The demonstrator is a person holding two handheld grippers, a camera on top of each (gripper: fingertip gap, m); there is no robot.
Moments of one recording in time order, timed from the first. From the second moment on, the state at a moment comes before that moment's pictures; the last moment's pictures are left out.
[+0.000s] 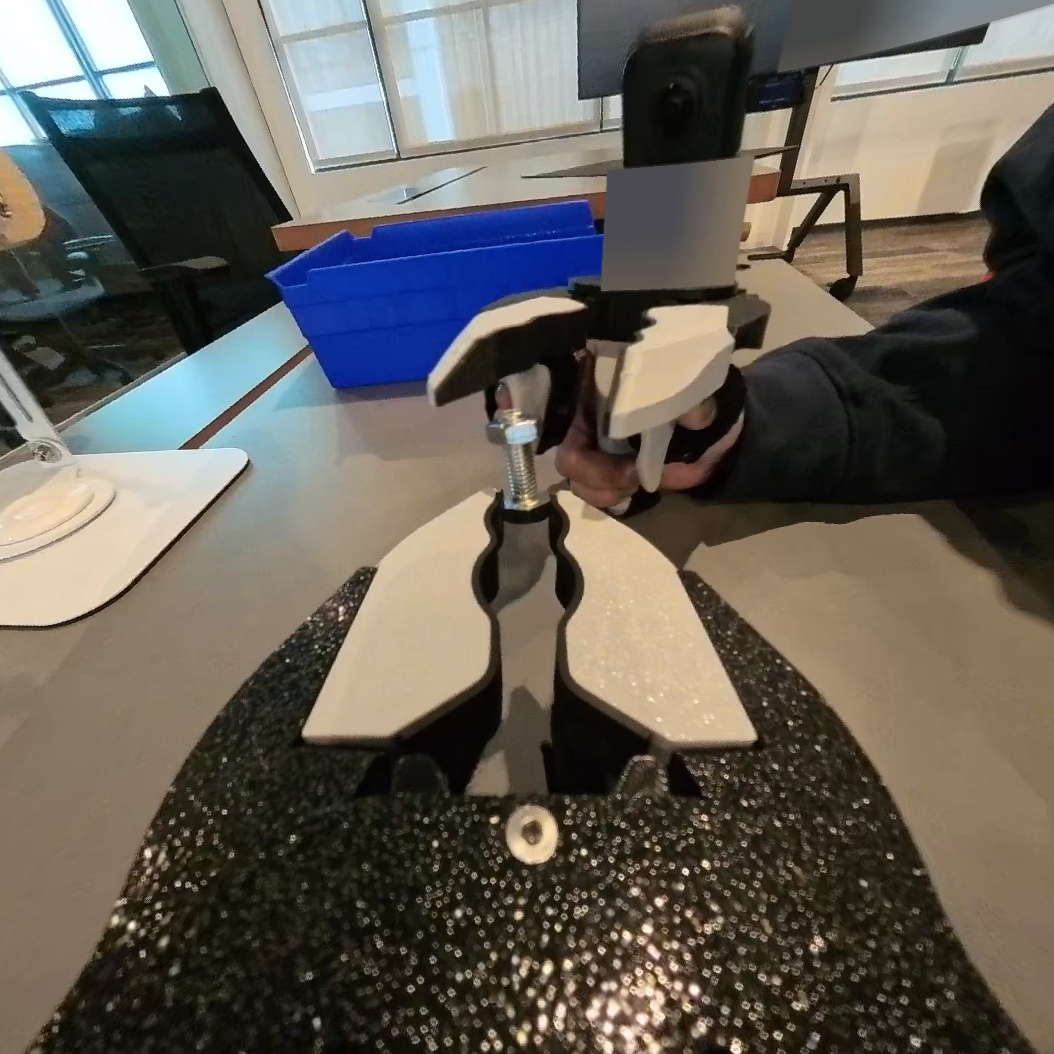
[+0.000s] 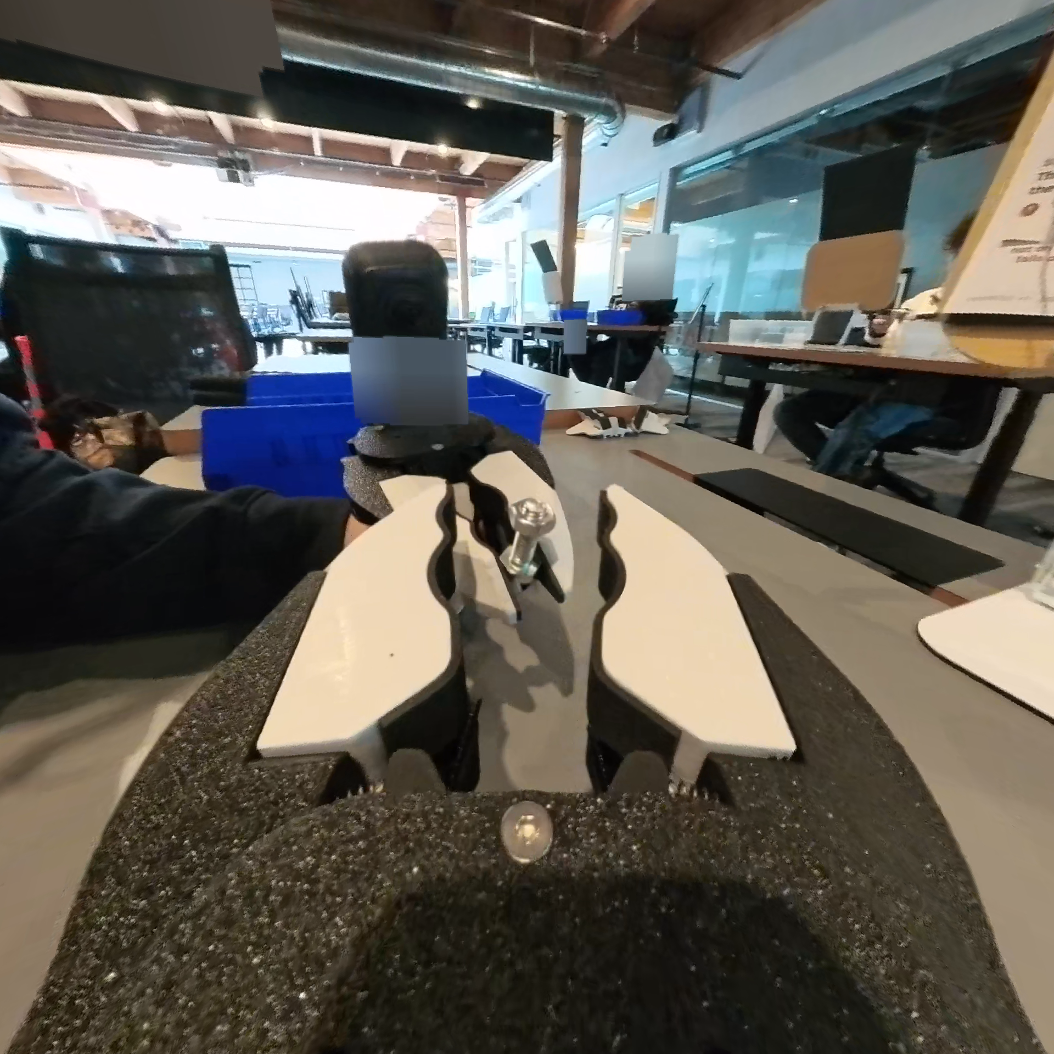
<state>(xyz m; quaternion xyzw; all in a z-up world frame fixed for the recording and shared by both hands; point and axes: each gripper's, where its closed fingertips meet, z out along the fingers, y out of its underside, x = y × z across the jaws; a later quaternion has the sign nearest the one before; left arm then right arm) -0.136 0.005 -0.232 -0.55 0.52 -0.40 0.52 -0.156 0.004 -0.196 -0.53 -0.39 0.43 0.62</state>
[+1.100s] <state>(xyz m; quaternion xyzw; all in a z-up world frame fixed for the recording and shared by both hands) -0.138 0.006 -0.231 -0.55 0.51 -0.41 0.52 -0.168 0.001 -0.197 -0.53 -0.39 0.42 0.63</state>
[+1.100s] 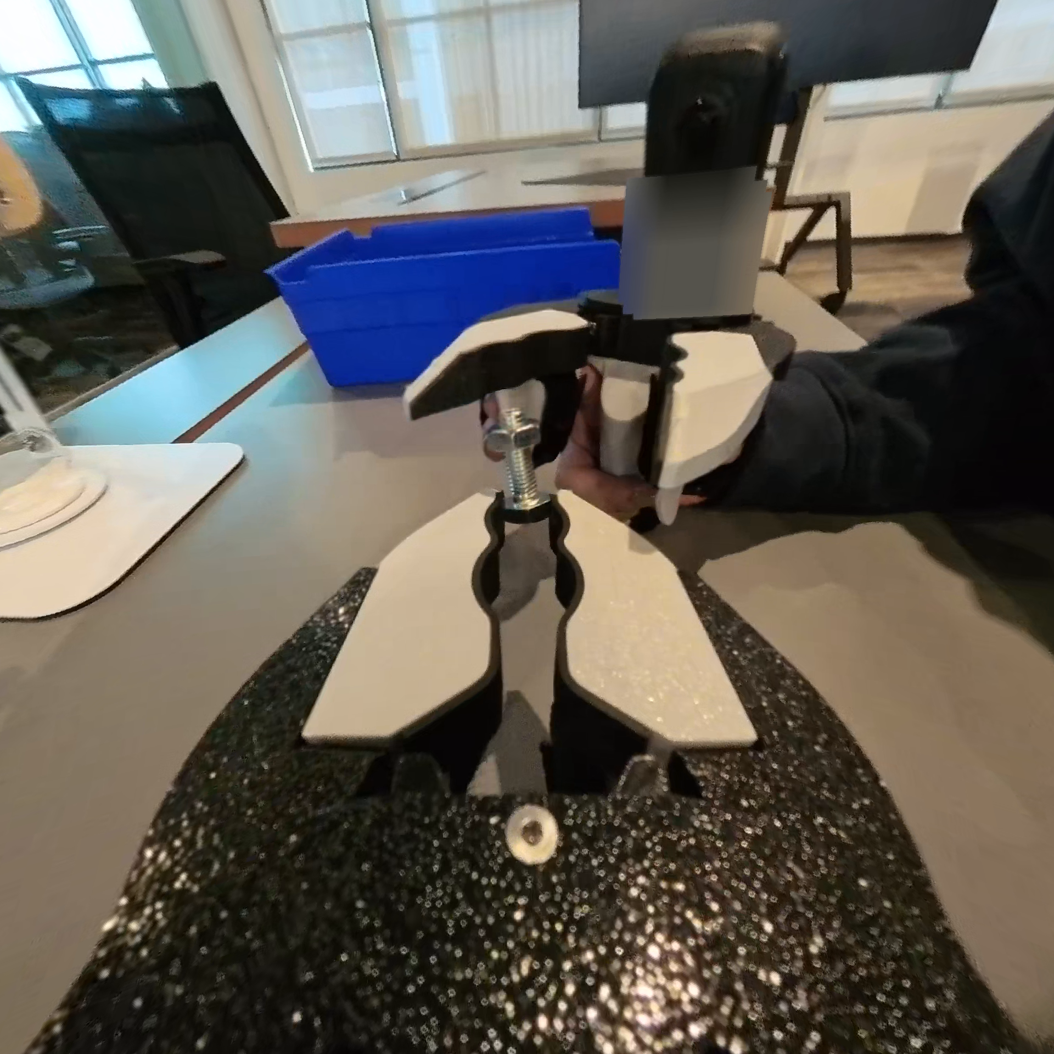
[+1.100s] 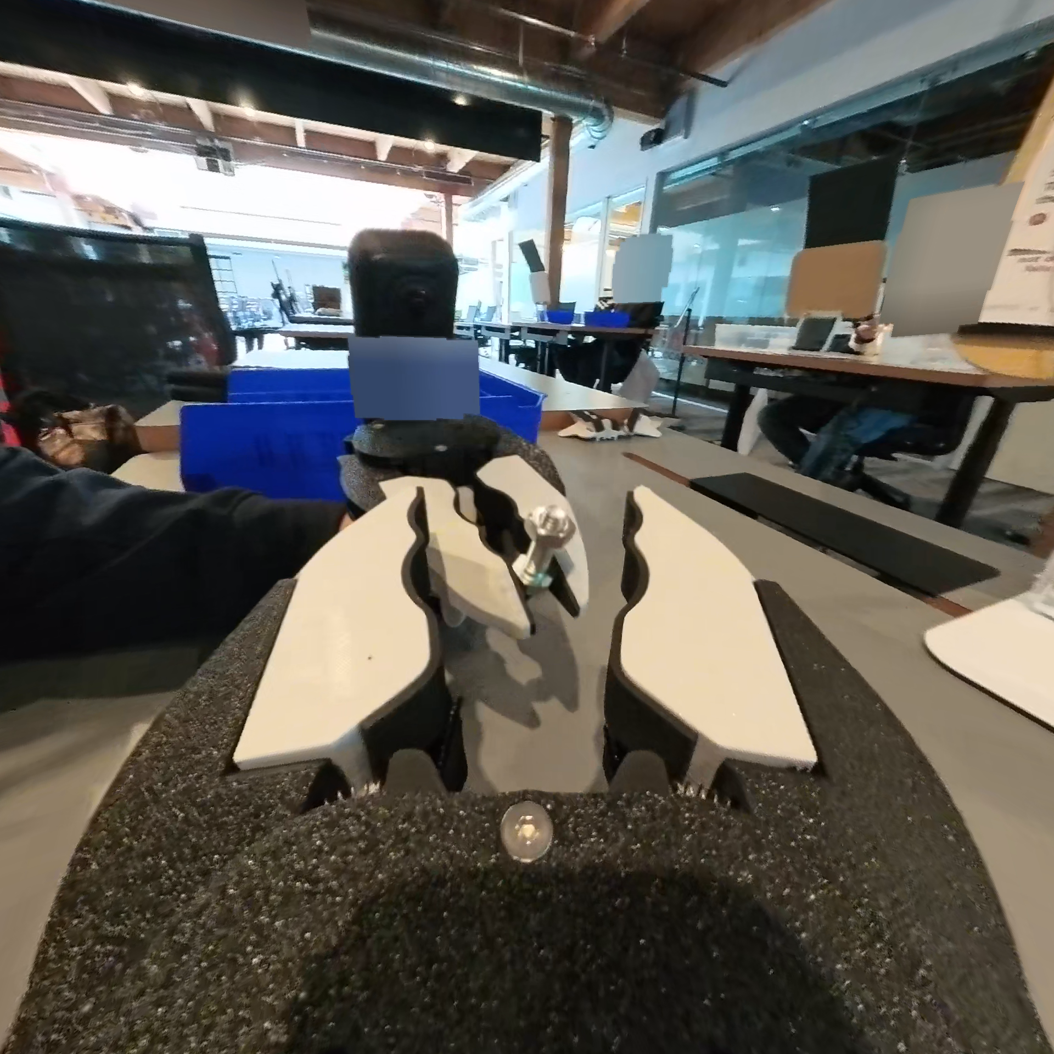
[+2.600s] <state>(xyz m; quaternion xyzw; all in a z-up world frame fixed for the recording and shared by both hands) -0.133 0.000 -0.232 -0.56 0.51 -0.43 0.49 -0.164 0.007 -0.205 -0.57 -0.38 0.46 0.57</state>
